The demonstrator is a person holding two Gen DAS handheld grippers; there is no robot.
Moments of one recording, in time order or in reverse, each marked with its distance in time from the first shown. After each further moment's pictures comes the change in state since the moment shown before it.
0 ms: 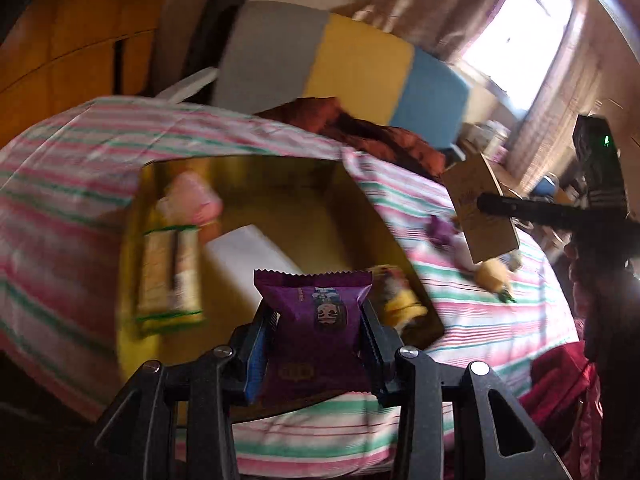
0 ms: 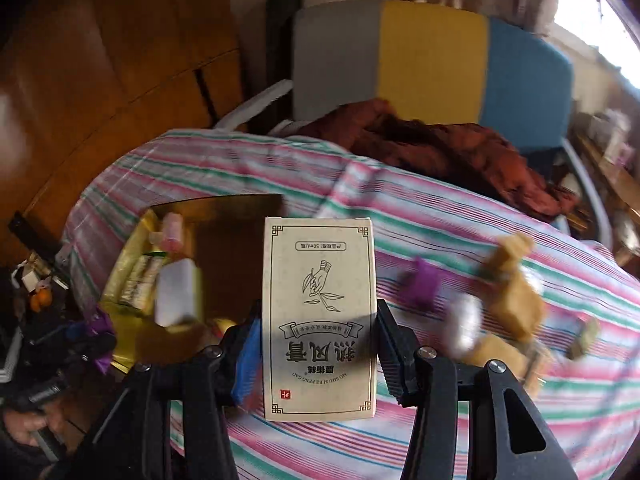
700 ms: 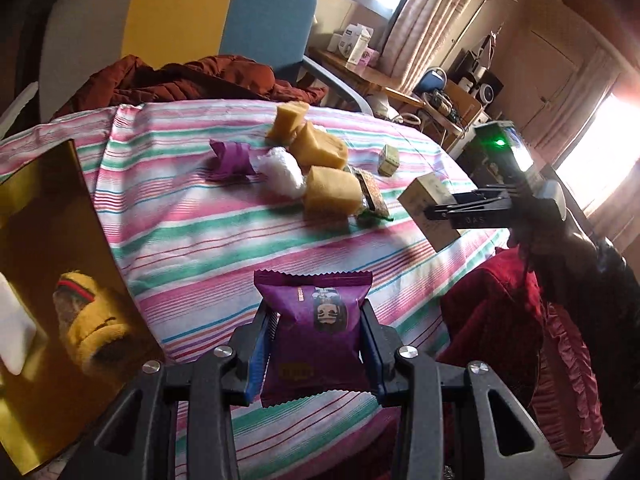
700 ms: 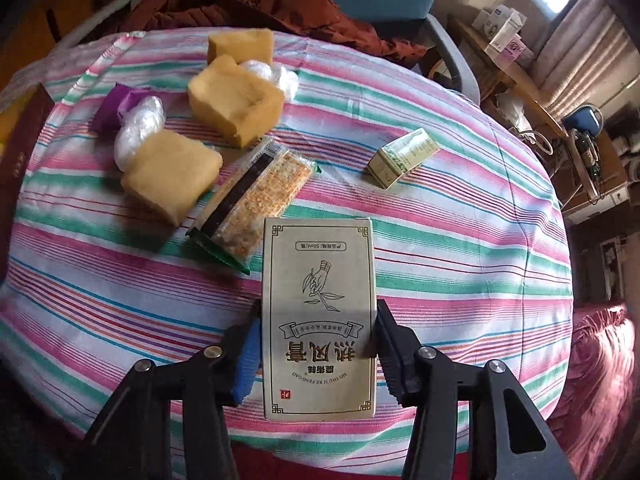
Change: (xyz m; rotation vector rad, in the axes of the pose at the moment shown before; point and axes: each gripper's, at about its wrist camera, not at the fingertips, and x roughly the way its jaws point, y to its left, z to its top) left arm 0.073 -0.205 -0.022 0.363 0.225 -0.359; right arm -0.039 -0.252 -0.152 0.179 0.336 -0.443
